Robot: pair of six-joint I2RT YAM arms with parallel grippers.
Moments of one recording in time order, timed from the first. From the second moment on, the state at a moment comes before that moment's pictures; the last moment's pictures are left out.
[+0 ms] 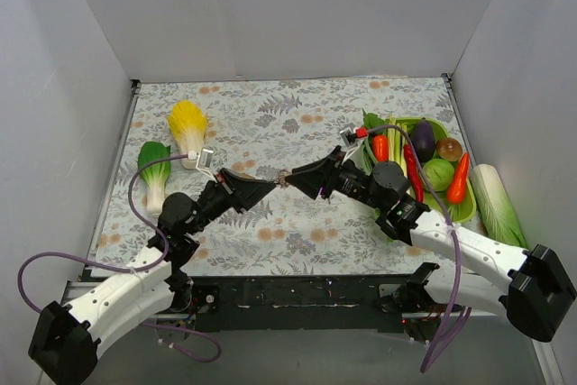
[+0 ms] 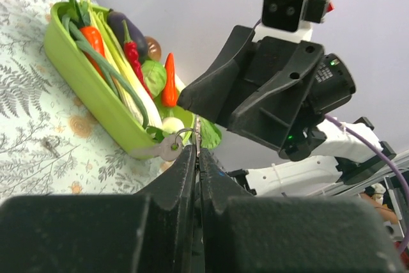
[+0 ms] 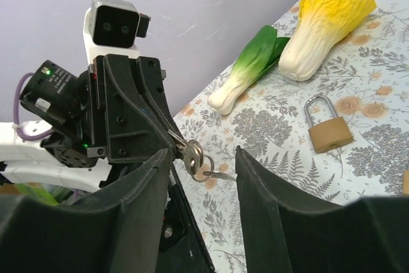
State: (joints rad) left arm -0.62 0.72 0.31 0.65 0.32 -1.01; right arm 0.84 1.06 0.61 0.56 -0.30 0.69
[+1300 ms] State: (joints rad) left arm -0.62 0.76 0.46 0.29 0.69 -0.79; right arm 0.80 1.10 0.62 0.46 -0.71 0.65
